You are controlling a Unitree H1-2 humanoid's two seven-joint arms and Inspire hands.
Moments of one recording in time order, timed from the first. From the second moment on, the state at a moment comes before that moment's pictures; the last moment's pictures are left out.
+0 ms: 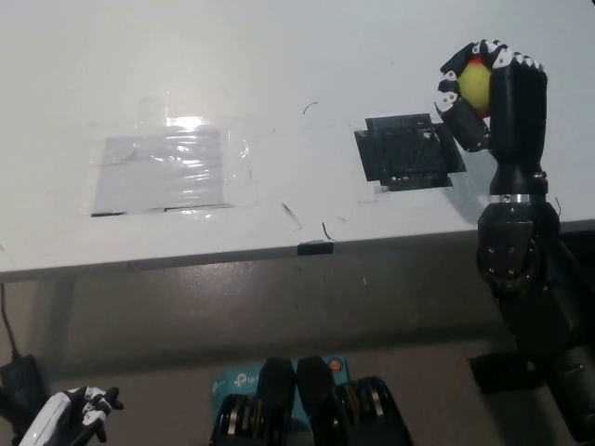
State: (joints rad) left_arm 0.06 0.36 0.06 0.24 0.01 -0.09 -0.21; right_arm -0.73 -0.18 0.20 0.53 -0.65 -0.26 -0.64
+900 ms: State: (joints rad) left_arm 0.06 0.37 0.06 0.24 0.01 -0.09 -0.21; right_arm -0.71 -0.29 0.48 0.68 -0.77 -0.16 -0.34
